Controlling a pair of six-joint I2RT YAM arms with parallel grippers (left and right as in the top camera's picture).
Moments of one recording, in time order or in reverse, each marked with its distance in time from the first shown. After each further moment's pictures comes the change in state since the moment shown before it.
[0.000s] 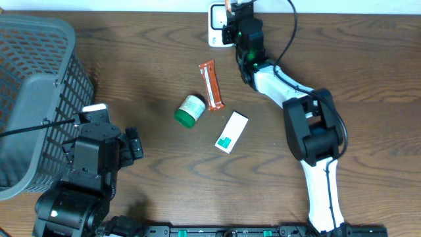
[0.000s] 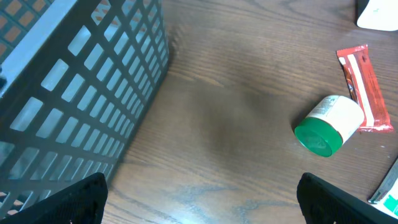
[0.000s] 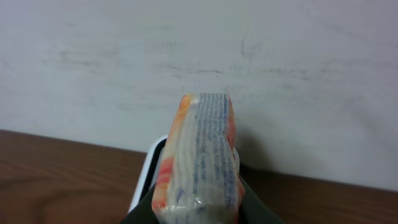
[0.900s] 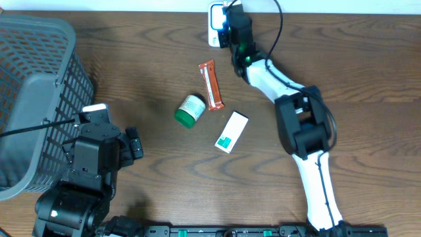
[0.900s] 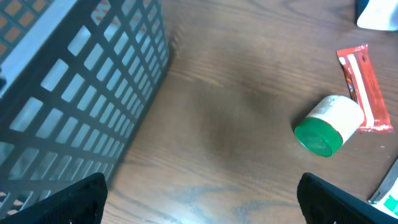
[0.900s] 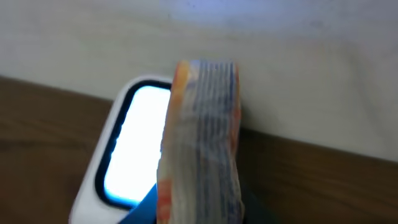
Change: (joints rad) left arm 0.000 0.000 0.000 0.000 0.001 0.000; right arm 0.012 0.082 0.180 -0.322 0.067 -0.079
